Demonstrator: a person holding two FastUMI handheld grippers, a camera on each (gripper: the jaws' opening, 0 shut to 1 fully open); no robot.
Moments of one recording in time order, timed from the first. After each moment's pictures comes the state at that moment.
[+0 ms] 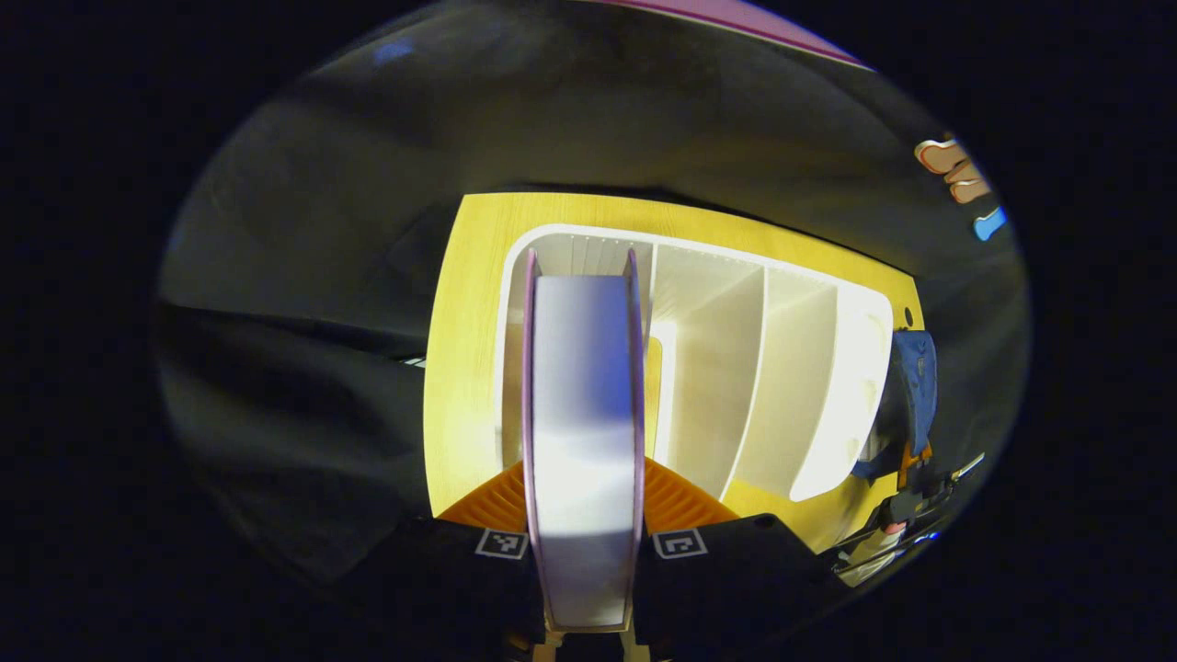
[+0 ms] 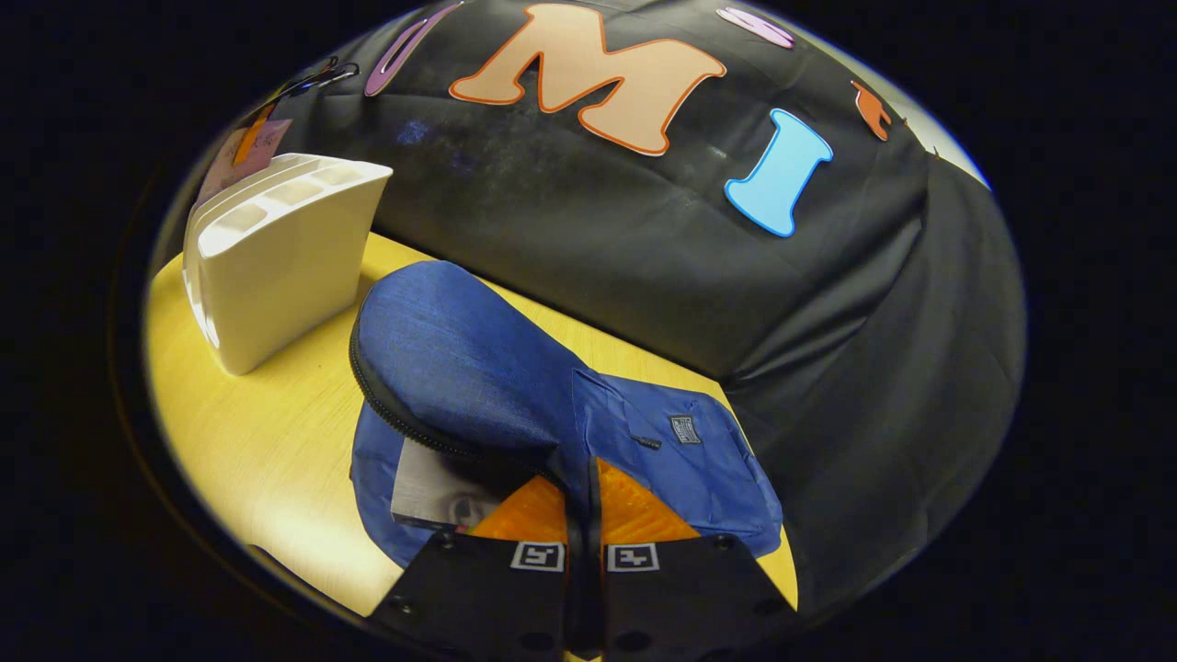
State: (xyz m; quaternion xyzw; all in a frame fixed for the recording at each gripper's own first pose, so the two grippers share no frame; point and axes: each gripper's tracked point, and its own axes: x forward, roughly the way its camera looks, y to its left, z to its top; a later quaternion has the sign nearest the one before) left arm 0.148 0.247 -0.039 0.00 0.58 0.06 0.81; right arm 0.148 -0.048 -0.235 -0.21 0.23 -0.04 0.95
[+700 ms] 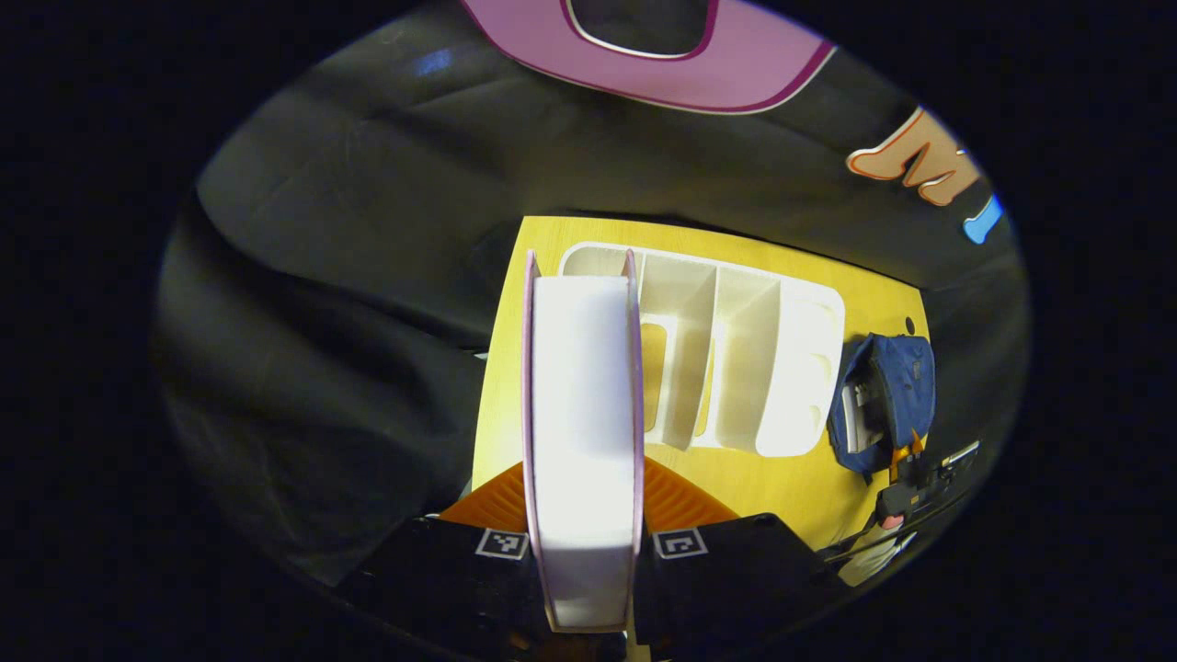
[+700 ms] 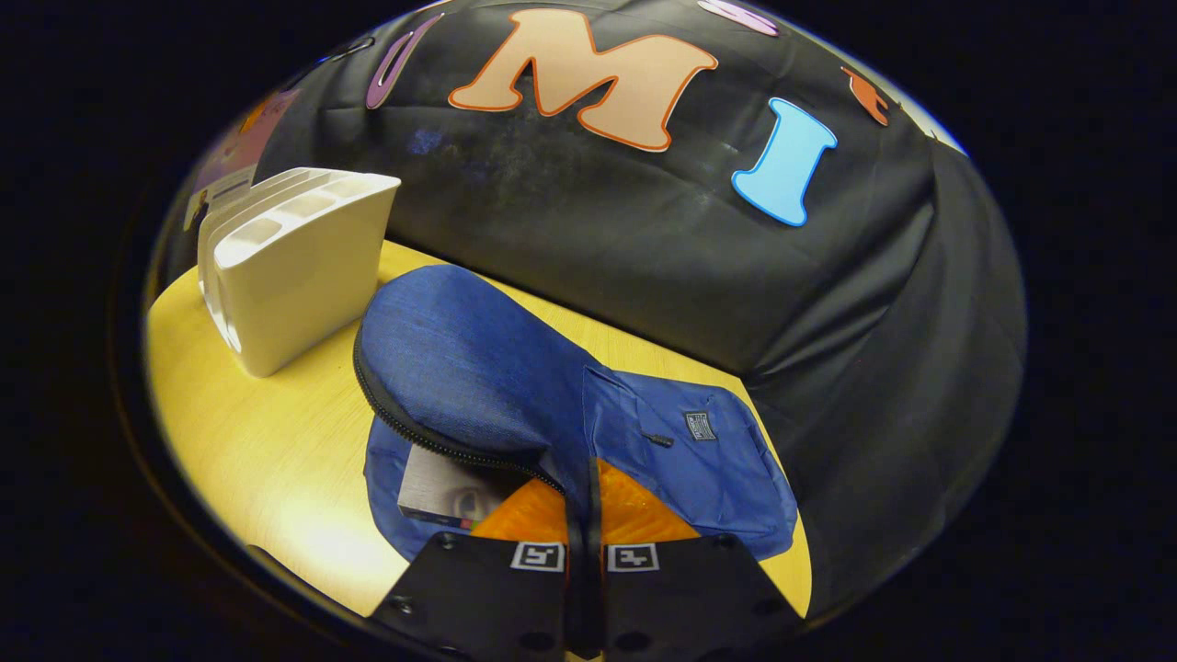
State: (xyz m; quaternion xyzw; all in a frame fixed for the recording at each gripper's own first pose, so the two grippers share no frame) left arm 0.073 0.211 0.063 0.01 0.54 0.13 0.83; right arm 0.146 -0.054 -0.235 -0.18 0.23 0.00 0.96
